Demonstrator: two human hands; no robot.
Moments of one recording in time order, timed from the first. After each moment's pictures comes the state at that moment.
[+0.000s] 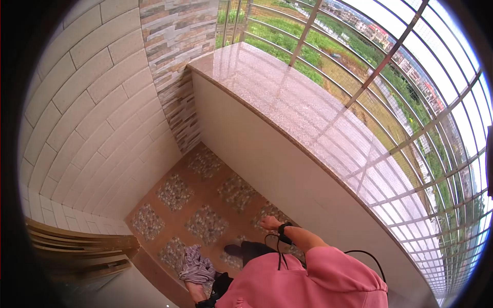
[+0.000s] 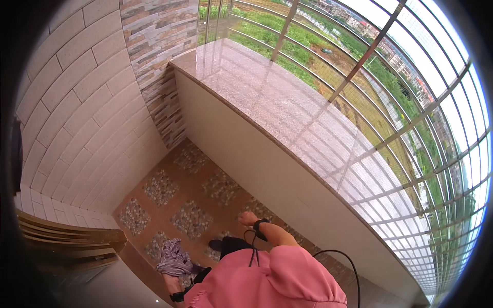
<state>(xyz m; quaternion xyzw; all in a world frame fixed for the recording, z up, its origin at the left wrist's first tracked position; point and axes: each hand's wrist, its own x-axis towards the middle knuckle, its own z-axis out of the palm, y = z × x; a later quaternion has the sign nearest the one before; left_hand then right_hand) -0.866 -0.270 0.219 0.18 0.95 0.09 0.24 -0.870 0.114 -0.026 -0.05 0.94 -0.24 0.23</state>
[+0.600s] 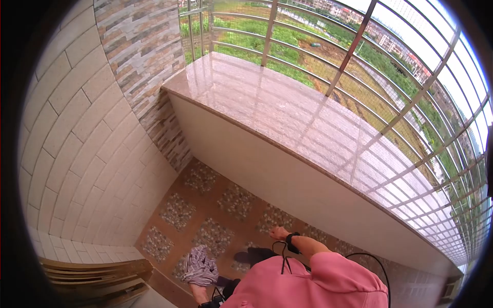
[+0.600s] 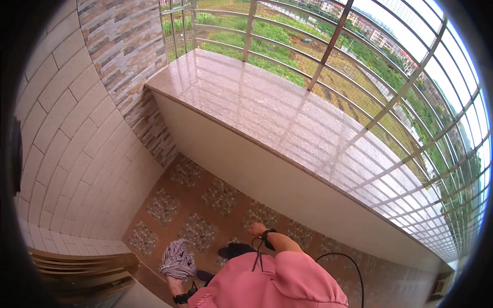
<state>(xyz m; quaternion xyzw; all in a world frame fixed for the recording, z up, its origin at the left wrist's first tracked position) -0.901 -0.240 0.239 0.25 0.94 0.03 0.25 -0.810 0.126 -0.035 0.05 0.93 -0.29 0.24</state>
